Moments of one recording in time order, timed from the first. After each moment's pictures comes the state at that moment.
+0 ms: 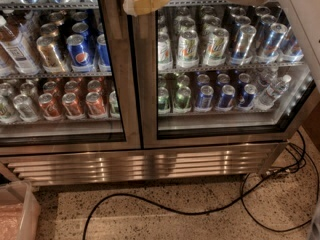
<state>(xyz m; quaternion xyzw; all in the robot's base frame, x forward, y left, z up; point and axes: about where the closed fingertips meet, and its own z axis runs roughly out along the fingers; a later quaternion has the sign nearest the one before) 0.607 0.054 1.110 -0.57 0.45 0.38 0.58</state>
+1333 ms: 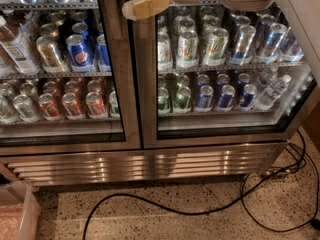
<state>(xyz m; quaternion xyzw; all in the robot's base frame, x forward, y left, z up) 0.600 0.054 1.103 -0.56 0.46 0.39 0.57</state>
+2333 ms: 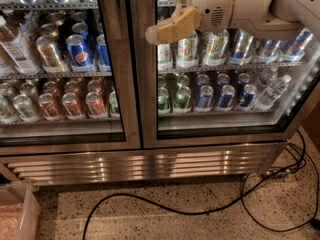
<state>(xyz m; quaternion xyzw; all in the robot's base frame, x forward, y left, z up) 0.556 0.013 1.069 -0.52 0.51 0.42 0.55</state>
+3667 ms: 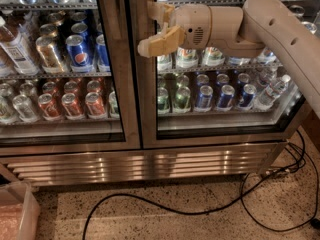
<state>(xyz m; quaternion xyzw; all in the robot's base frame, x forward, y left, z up) 0.567 0.043 1.027 -0.50 0.48 0.52 0.50</state>
